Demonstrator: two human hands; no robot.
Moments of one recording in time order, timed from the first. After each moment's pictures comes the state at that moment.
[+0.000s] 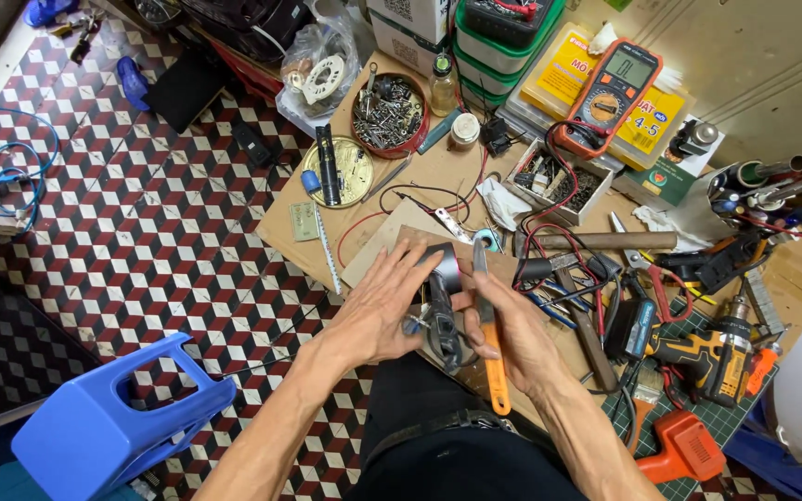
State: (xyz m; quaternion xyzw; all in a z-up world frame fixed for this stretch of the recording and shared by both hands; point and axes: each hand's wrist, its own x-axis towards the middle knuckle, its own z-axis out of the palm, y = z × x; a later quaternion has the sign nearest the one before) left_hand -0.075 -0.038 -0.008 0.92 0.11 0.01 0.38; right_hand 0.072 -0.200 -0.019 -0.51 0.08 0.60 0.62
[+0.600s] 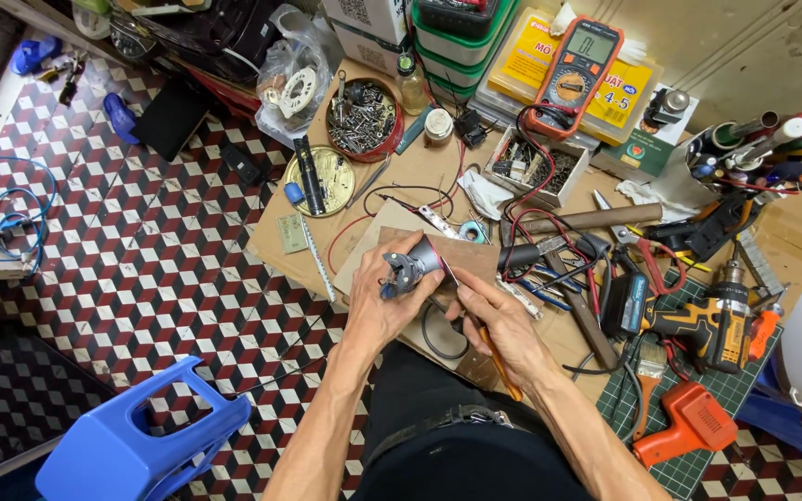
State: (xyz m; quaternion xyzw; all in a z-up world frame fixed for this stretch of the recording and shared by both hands) left_hand -0.051 -0.061 -0.039 0.85 0.29 0.17 0.41; right_hand 0.063 -0.219 -0.044 -0.55 -0.01 0.57 0.61
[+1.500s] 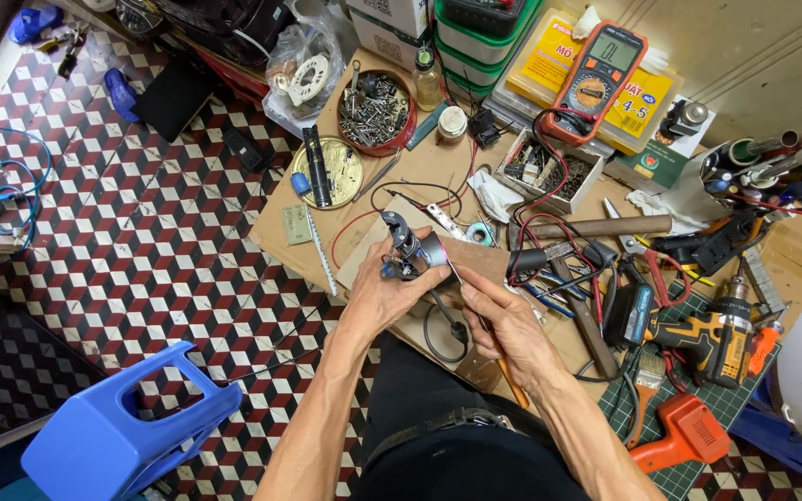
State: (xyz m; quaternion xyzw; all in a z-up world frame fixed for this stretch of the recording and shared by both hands) left_hand -0.044 -0.043 -0.031 0.76 0.40 0.03 0.51; right_hand 0.069 -0.212 -0.040 -0.54 0.05 0.60 0.59
